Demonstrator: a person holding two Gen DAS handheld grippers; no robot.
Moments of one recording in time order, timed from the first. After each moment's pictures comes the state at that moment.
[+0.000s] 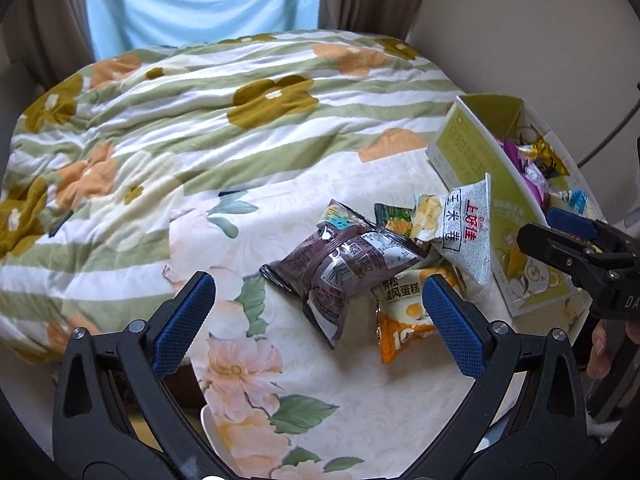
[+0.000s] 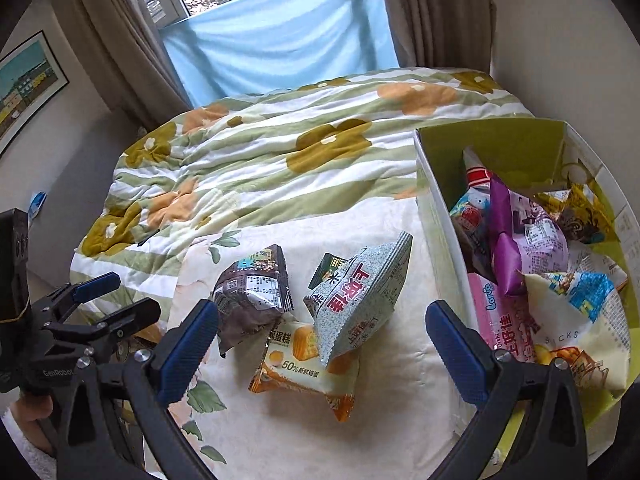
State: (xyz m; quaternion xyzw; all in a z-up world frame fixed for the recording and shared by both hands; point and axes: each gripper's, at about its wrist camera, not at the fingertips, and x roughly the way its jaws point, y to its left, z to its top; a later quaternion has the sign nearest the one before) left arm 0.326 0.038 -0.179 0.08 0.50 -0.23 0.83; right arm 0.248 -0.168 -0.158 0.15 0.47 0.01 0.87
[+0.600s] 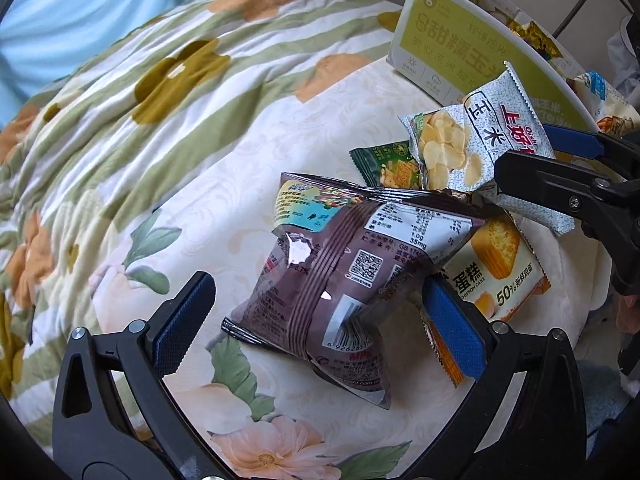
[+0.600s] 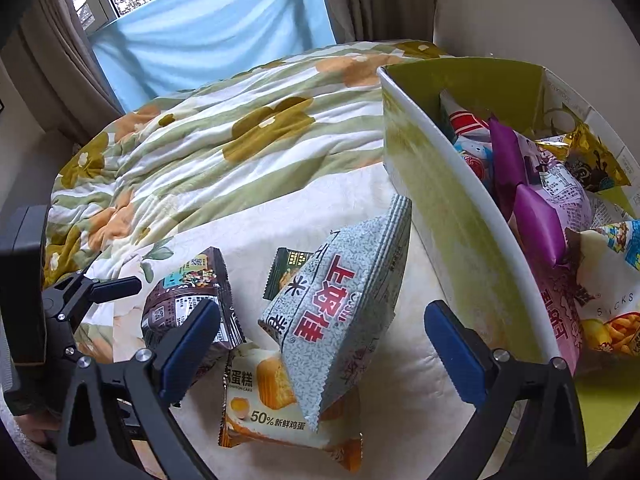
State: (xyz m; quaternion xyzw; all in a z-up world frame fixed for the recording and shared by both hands) left arm 0.380 -0.013 -0.280 0.20 0.53 -0.36 0.74; right arm 0.288 -0.158 -0.220 0.16 0.50 -0.10 0.85
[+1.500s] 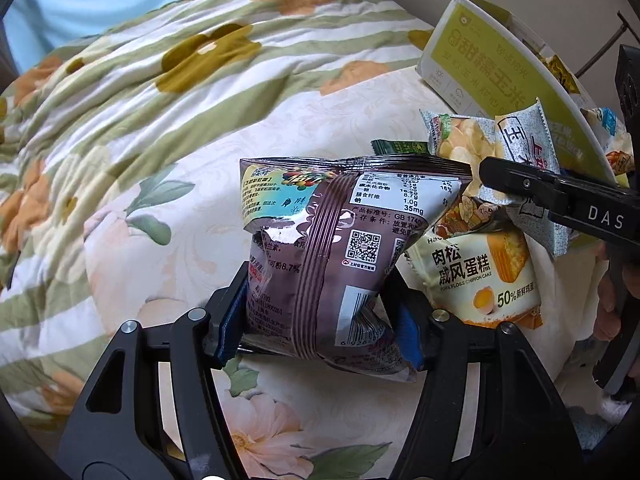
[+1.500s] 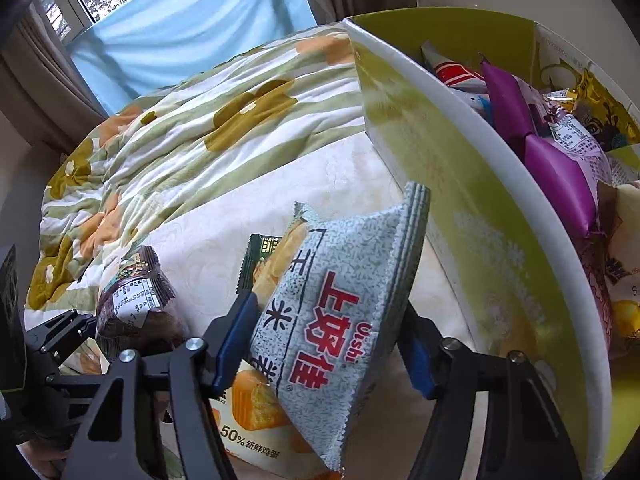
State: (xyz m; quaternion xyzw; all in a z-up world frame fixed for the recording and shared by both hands) left arm 0.368 0.017 -0.286 0.12 0.55 -0.31 0.76; right arm 0.286 -0.171 -0.247 0.19 0.52 -0.11 0.83
